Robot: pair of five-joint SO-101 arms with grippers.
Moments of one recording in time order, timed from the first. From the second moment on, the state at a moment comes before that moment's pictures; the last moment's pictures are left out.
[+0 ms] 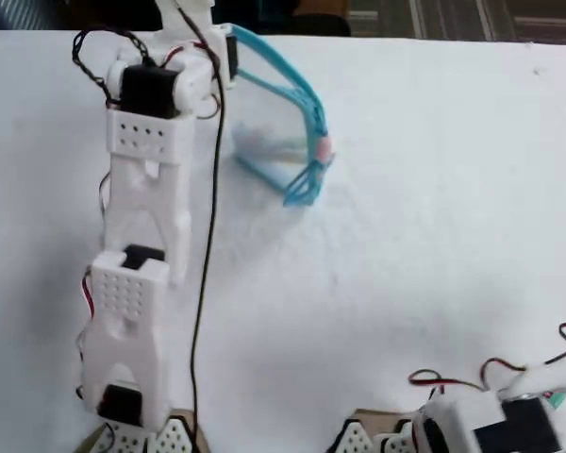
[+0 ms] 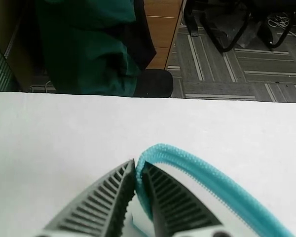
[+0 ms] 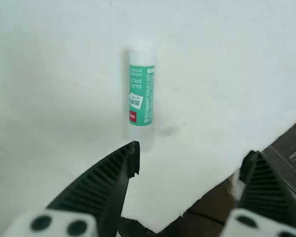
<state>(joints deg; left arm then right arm) 6.5 44.0 -82.9 86.5 17.6 71.8 -8.2 15.2 86.2 30.1</state>
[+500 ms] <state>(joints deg) 6.6 44.0 -82.9 86.5 17.6 61.5 2.8 20.7 70.8 30.0</state>
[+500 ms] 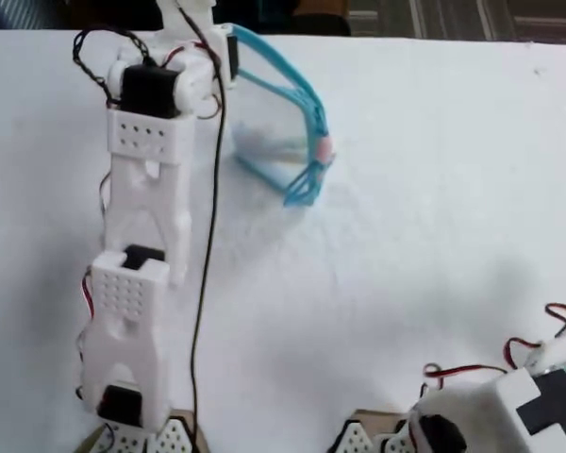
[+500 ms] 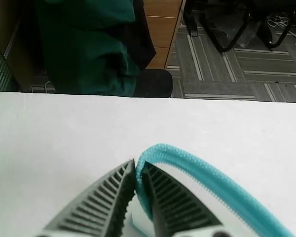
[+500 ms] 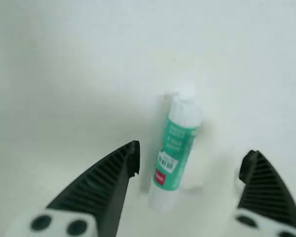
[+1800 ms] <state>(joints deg) 6.6 44.0 -82.9 86.5 17.6 58.7 8.5 30.0 57.1 30.3</state>
